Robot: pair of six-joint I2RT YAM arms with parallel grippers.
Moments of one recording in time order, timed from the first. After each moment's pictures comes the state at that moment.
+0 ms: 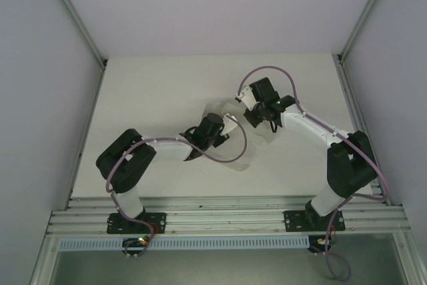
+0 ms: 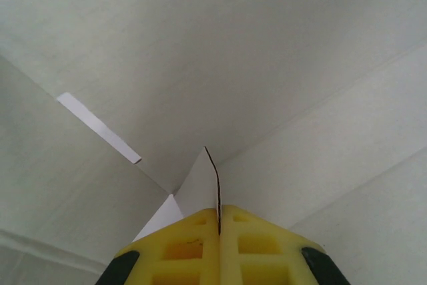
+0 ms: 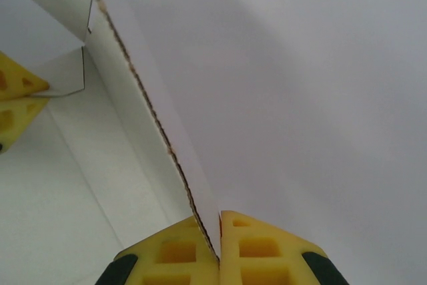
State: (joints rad) left arm -0.88 1.77 0.88 0.28 -0.25 0.36; right arm 0.46 1.61 1.19 -0.52 0.06 -0.34
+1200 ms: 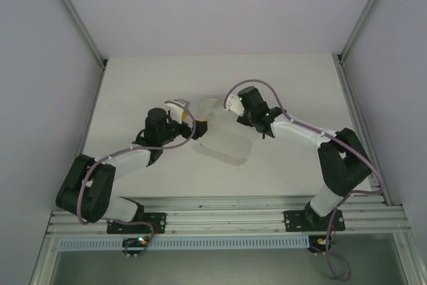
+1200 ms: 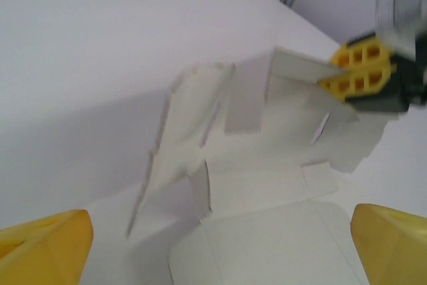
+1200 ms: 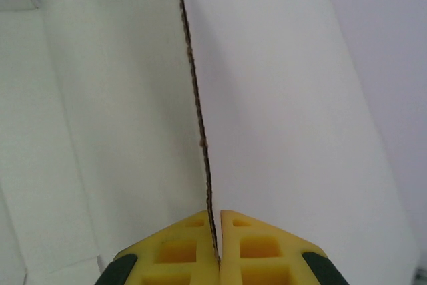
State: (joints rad) left arm -0.44 1.39 0.54 0.54 0.41 -0.26; right arm 0.57 1.65 1.06 -0.15 0.33 -0.72
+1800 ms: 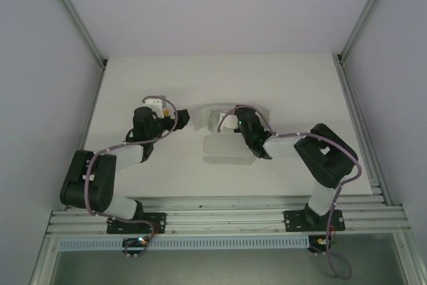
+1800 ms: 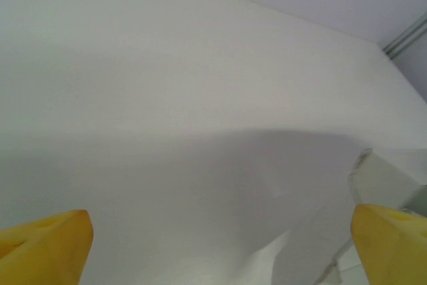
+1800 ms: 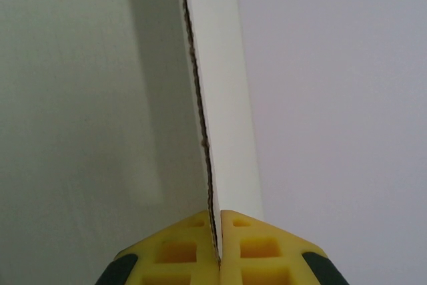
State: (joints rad) left arm -0.27 1.49 0.53 0.56 0.31 -0.43; right arm 0.64 1.78 0.77 0.66 0.47 -1.20
